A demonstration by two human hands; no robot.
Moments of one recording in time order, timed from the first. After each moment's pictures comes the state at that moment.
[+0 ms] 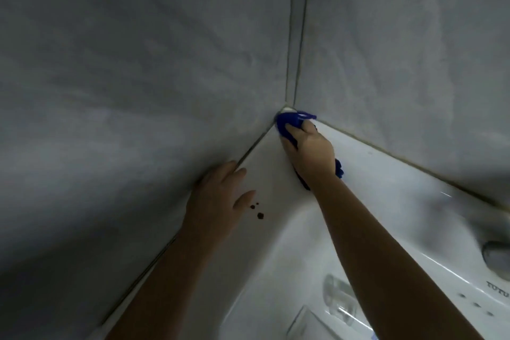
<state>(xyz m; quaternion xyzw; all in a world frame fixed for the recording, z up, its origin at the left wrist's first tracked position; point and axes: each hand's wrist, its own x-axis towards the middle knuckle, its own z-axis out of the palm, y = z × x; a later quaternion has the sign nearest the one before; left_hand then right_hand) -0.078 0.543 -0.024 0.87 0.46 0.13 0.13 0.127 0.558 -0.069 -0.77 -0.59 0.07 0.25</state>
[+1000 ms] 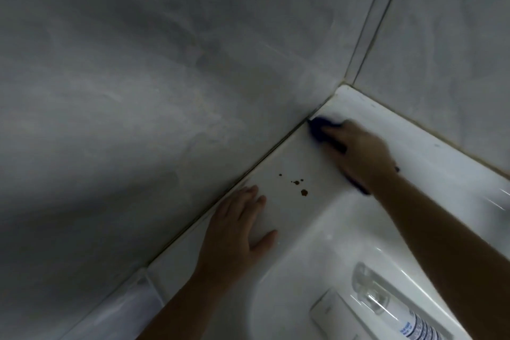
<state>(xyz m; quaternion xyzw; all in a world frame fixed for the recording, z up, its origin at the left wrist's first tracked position) -0.149 0.478 -0.090 0.86 0.46 0.19 0.10 0.120 0.535 -0.064 -0.67 -0.71 0.02 0.19</state>
